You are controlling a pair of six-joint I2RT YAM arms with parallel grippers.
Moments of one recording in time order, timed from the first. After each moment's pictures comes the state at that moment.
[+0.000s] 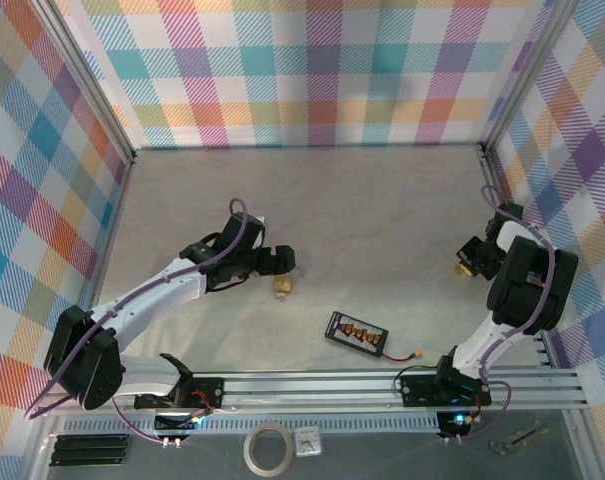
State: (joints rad) left arm -0.62 1.30 0.92 -0.50 0.07 -0.61; right arm -0.41 1.75 1.03 -0.68 -0.15 0.44
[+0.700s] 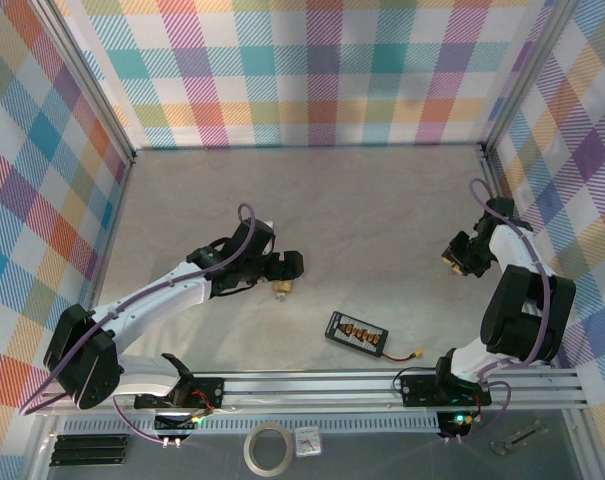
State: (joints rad) left arm -0.71 1.30 0.92 -0.50 0.03 -0.68; right arm -0.30 1.54 1.00 -0.81 -0.24 0.42
